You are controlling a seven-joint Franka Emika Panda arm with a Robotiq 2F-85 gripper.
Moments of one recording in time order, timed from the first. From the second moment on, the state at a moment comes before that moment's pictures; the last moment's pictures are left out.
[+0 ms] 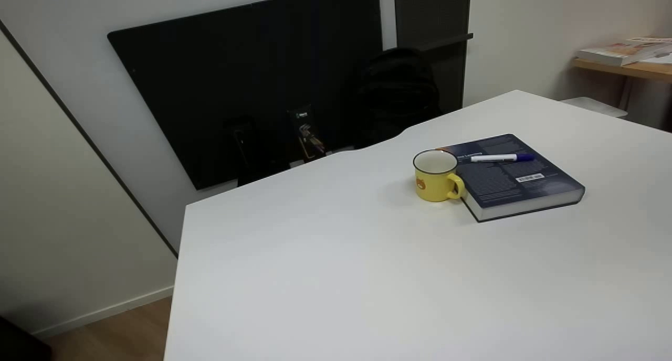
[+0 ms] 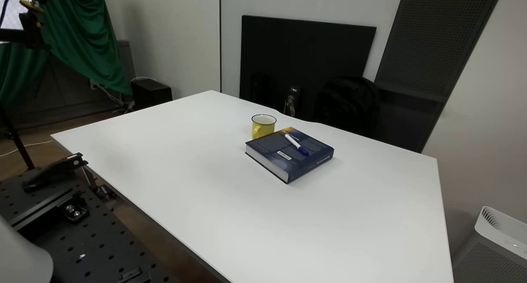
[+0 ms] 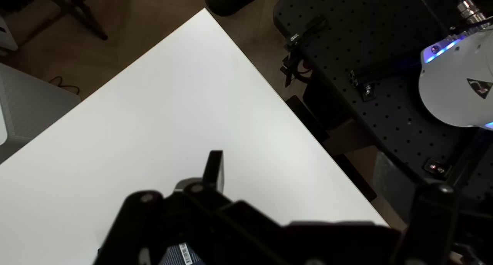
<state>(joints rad) 0.13 -0.45 -0.04 -2.31 -0.44 1.58 -0.74</state>
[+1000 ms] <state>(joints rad) -0.11 0.04 -0.23 -2.22 -0.34 2.31 -1.01</state>
